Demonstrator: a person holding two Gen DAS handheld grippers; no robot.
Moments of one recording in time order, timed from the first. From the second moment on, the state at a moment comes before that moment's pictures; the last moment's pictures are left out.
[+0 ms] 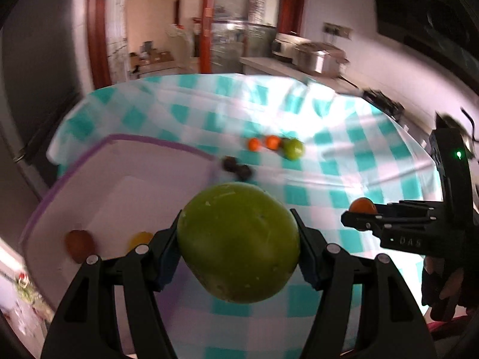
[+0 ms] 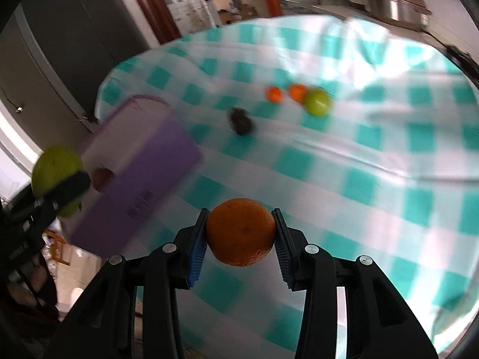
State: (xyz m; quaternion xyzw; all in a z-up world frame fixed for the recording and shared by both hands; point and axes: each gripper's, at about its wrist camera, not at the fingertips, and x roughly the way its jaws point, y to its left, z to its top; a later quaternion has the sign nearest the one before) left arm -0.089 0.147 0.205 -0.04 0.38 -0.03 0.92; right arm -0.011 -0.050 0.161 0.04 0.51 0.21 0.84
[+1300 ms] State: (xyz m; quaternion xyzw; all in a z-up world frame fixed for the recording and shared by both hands) left arm -0.010 0.318 0.075 0.06 0.63 -0.11 0.77; right arm 0.125 0.271 0.052 -0.21 0.64 0.23 0.70
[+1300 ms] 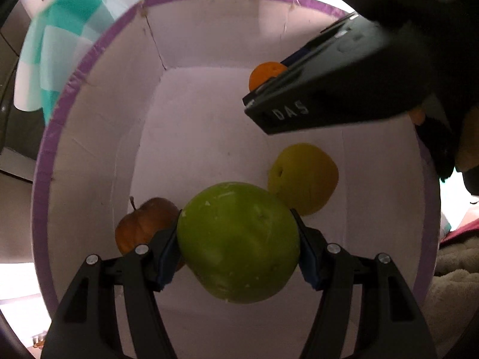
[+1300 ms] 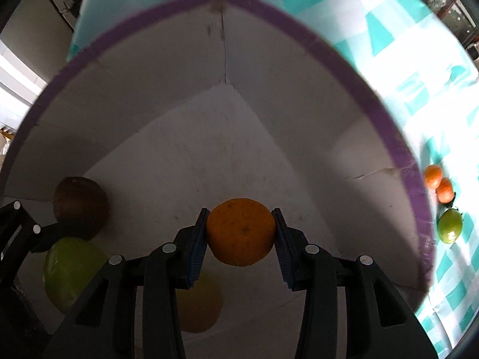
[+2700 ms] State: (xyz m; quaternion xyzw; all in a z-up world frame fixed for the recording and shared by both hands) left arm -0.085 0.188 0.195 0.05 0.46 0.13 0.88; right arm 0.041 0.002 0.181 0.04 0.47 0.26 0.84
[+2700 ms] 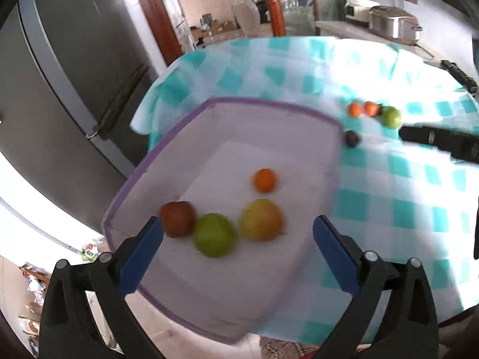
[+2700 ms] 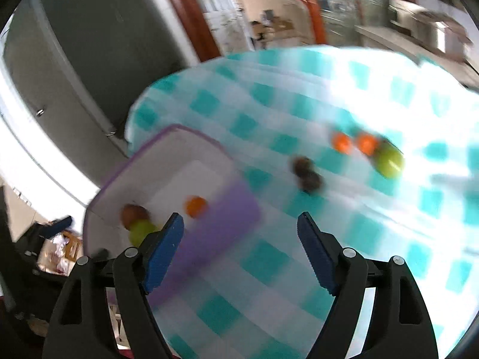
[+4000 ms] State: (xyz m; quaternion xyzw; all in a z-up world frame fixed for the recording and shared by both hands) left arm 0.182 0.046 0.026 0.01 0.52 0.04 0.85; right arm 0.115 -0.133 0.051 0.04 0.58 0.05 0.81
